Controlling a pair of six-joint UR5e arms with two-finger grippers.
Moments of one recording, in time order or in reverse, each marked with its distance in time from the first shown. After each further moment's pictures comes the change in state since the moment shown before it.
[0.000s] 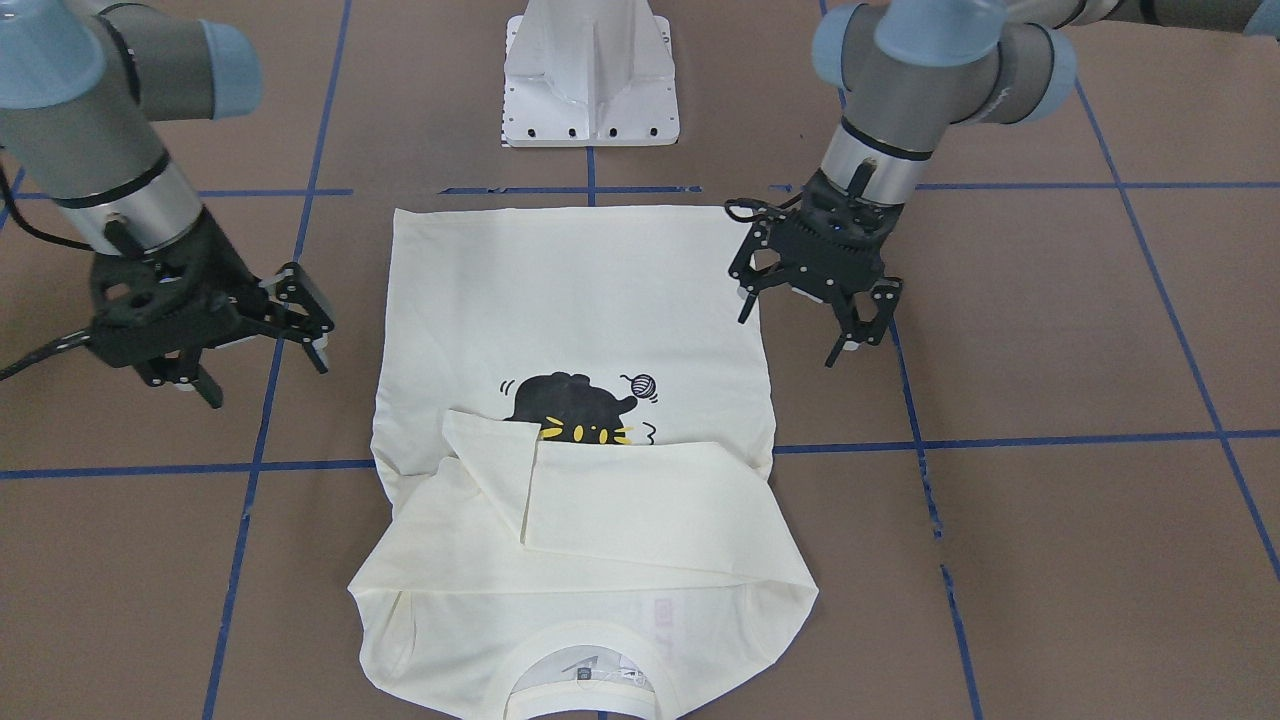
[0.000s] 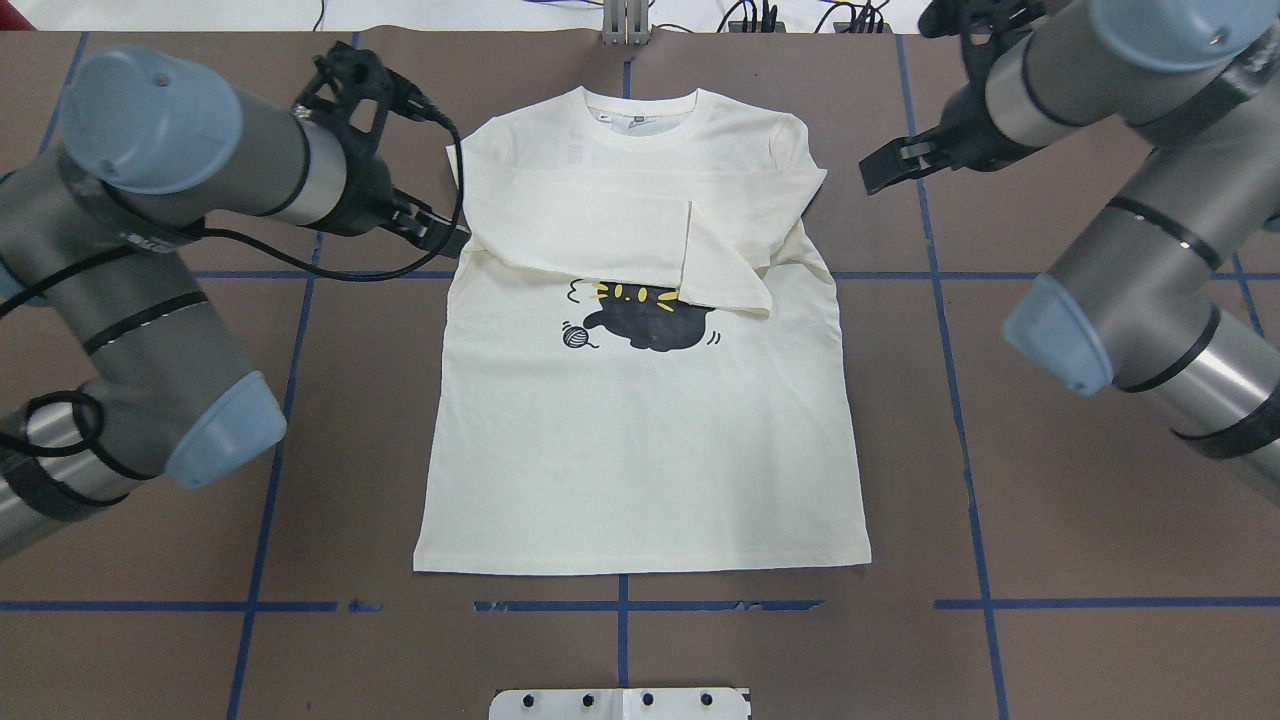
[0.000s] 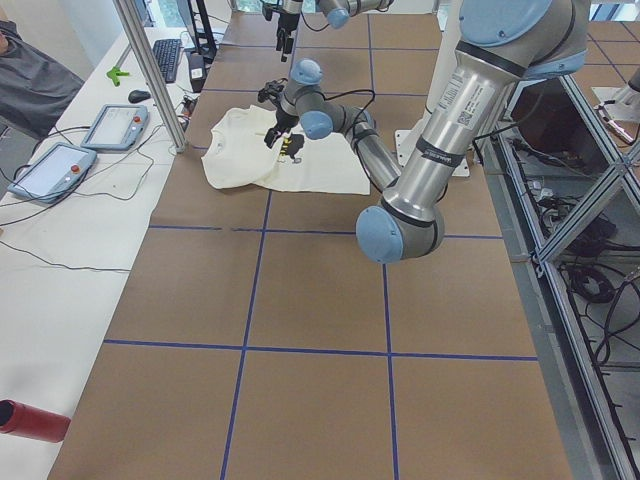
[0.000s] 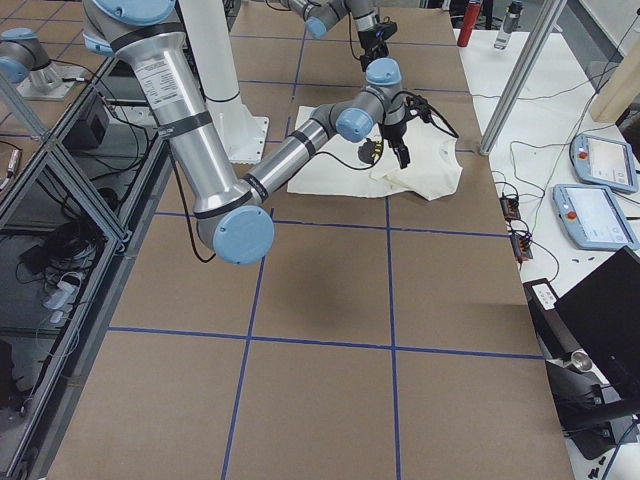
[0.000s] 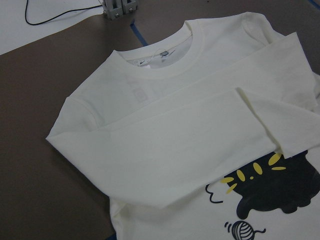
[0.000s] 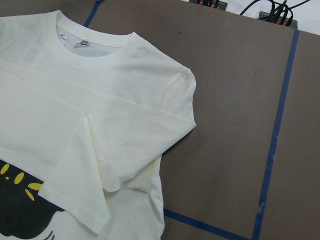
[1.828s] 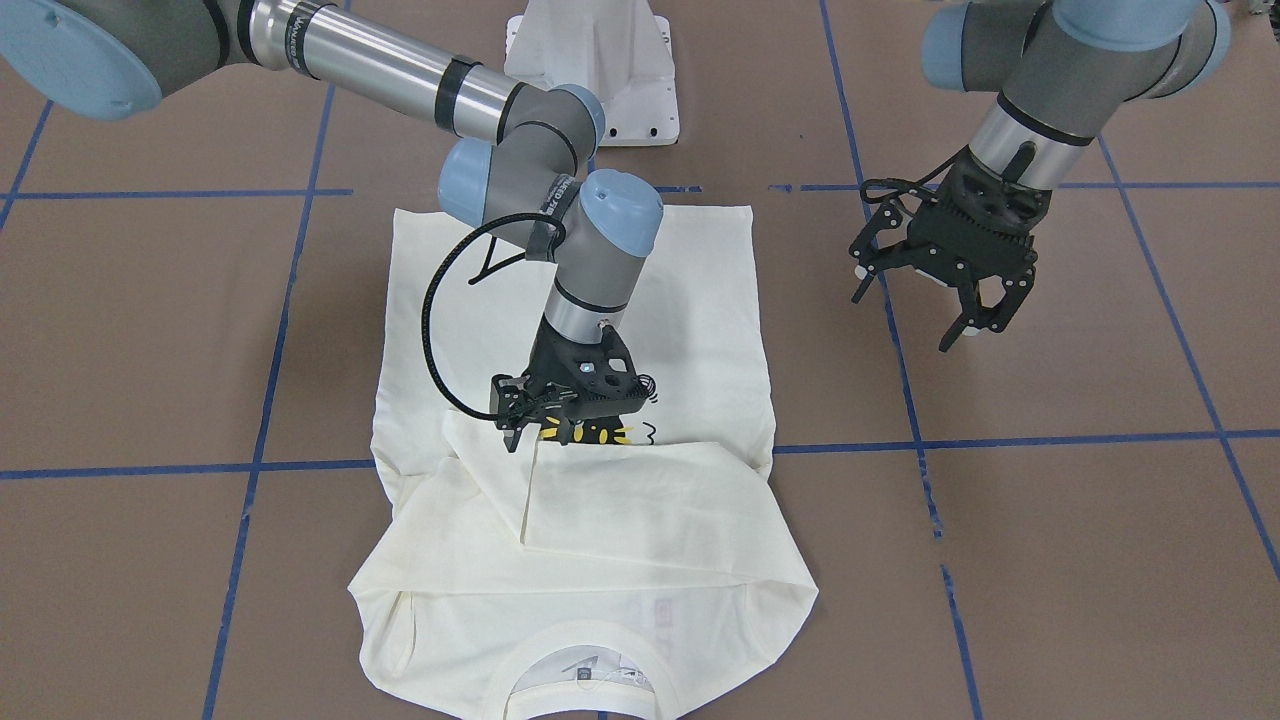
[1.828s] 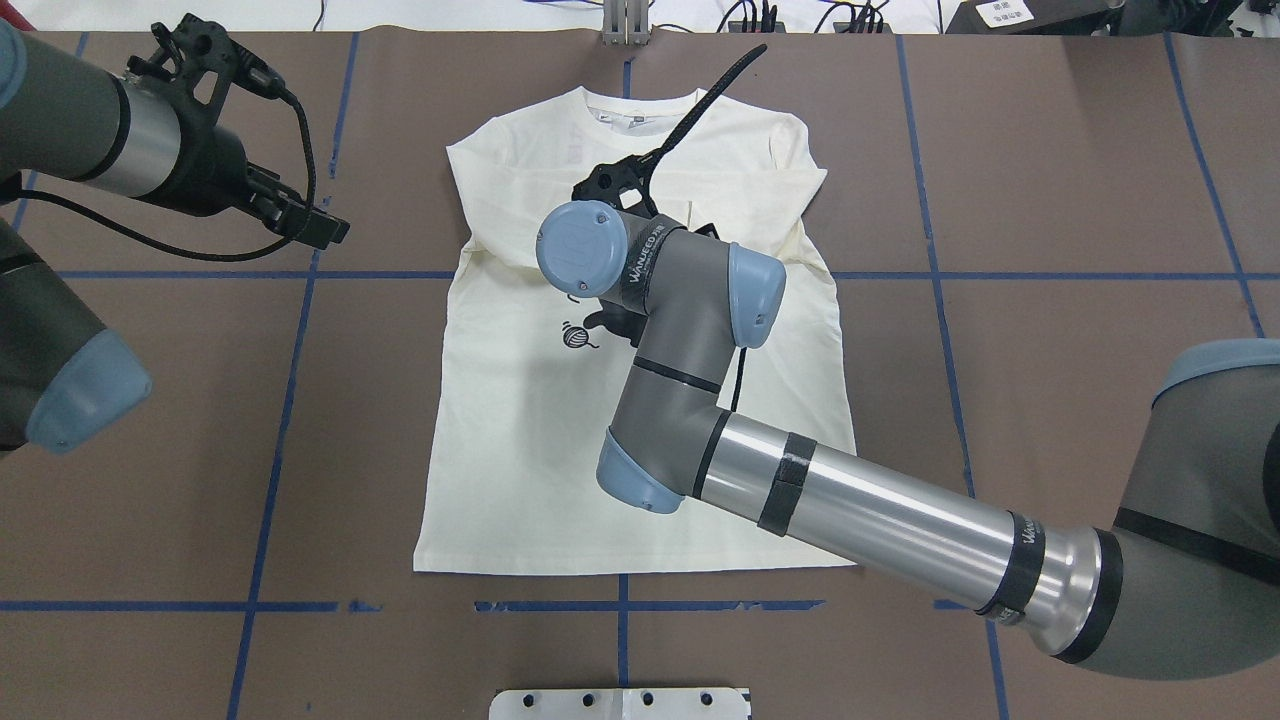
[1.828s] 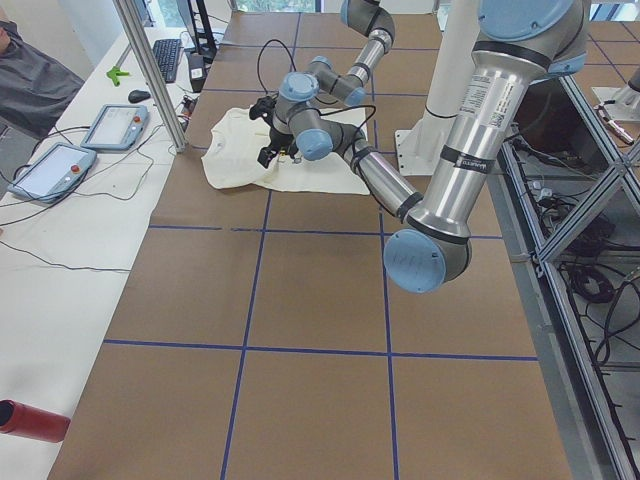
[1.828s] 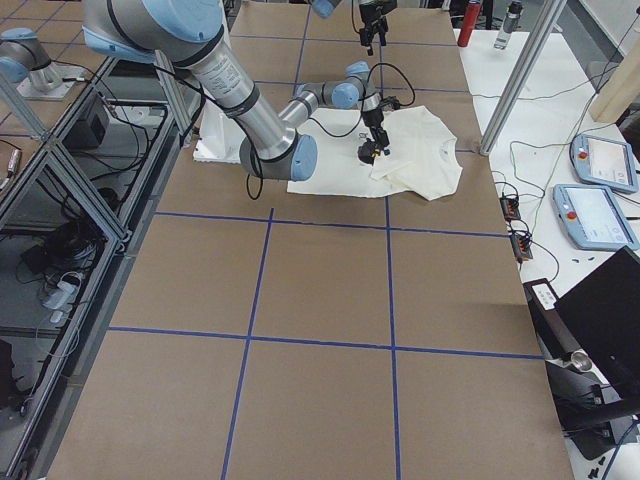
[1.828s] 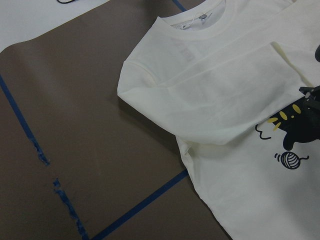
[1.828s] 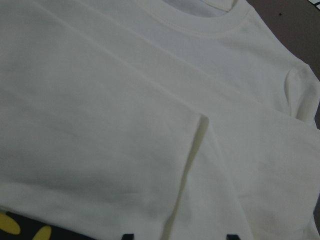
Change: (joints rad) left arm -0.122 0.118 -0.044 -0.024 -0.172 0.083; right arm -0.359 0.504 -0.665 -0.164 -0.523 0.152
